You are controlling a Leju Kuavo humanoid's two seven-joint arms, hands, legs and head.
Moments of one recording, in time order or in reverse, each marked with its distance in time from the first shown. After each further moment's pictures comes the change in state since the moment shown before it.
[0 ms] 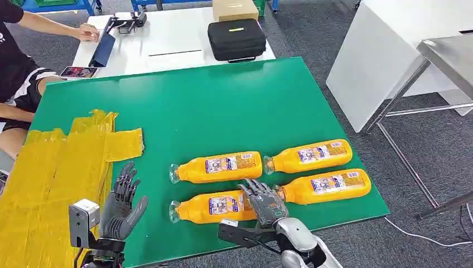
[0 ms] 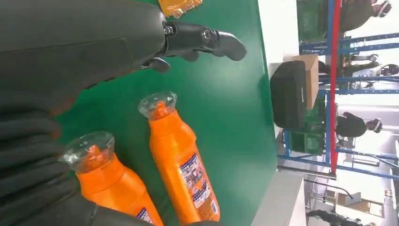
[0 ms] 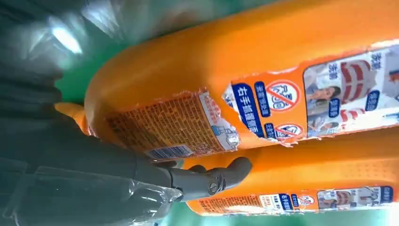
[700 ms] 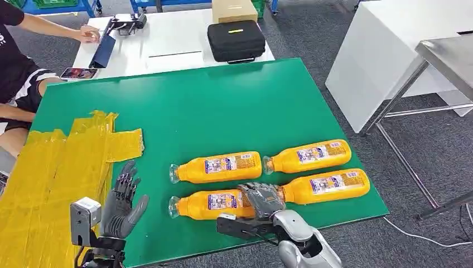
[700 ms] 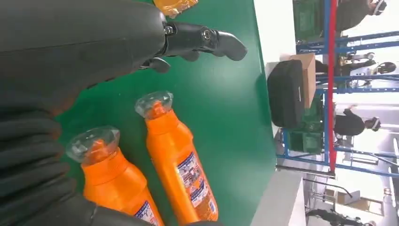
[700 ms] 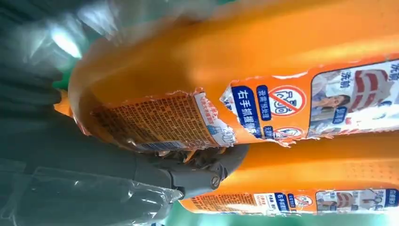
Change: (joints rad) left arm -0.009 -0.003 -0.001 0.001 -0.011 0.000 0.008; right arm -0.062 0.011 0.004 0.070 0.018 0.059 0.006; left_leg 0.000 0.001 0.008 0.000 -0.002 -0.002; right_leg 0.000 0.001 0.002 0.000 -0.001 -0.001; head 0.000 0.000
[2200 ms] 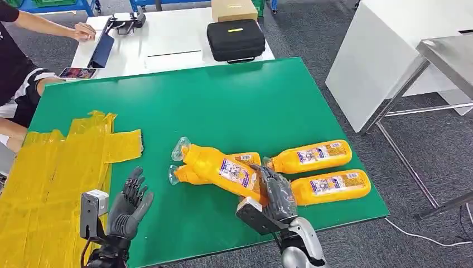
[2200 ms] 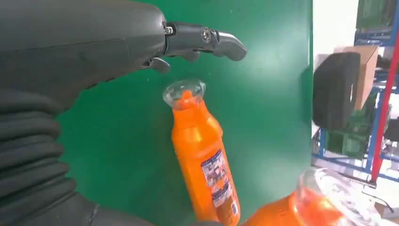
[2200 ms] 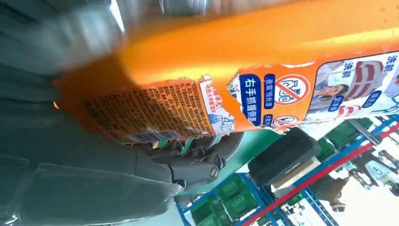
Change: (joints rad) left arm -0.015 0.000 -0.025 0.031 0.097 0.047 0.144; right arm 0.095 0.045 -0.083 -0.035 -0.332 -0.608 -0.261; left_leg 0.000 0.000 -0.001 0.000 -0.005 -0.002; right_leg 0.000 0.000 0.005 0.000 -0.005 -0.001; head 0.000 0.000
